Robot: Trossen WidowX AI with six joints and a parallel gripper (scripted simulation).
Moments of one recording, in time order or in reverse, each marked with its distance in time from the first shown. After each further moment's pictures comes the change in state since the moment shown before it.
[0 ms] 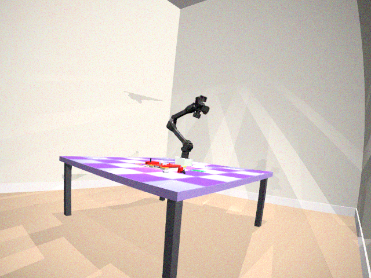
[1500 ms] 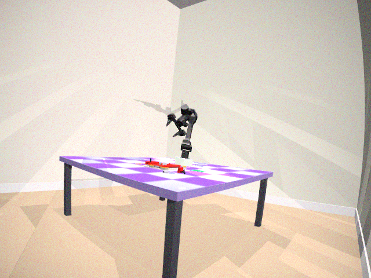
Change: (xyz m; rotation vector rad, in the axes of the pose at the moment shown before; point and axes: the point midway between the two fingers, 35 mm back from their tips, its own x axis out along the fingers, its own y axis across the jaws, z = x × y) arm 0.126 0.251 -0.138 0.678 0.795 0.732
